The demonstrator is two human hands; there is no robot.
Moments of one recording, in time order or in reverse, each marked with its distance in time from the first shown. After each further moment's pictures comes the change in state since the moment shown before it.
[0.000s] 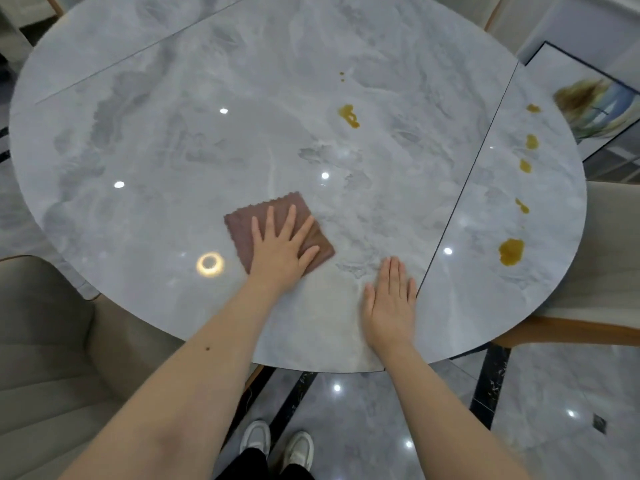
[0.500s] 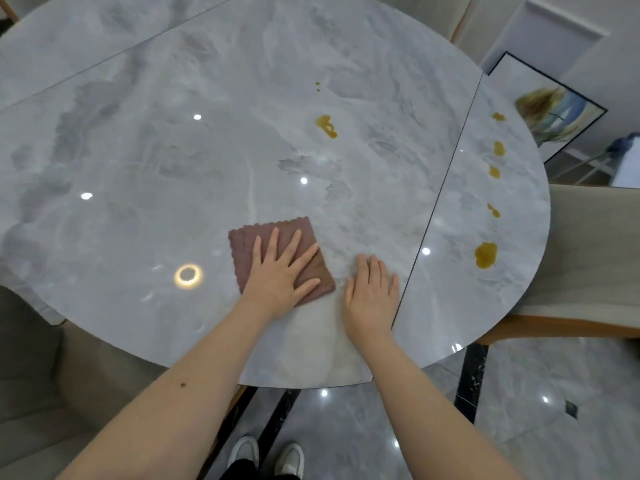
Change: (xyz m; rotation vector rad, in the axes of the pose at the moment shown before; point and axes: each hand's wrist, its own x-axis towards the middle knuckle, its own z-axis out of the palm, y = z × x) left_hand -0.010 0.014 0.001 0.027 -0.039 0.191; right_hand 0.024 -0.023 -0.013 -0.033 0.046 0.083
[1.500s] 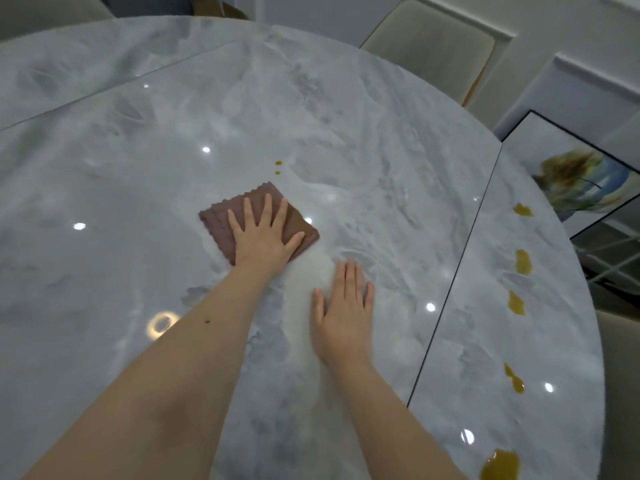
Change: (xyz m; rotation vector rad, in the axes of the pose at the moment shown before) left_hand 0.363 -0.008 -0.046 -0.059 0.112 -0.395; right_hand 0.297 0.024 0.002 0.151 0.017 -0.194
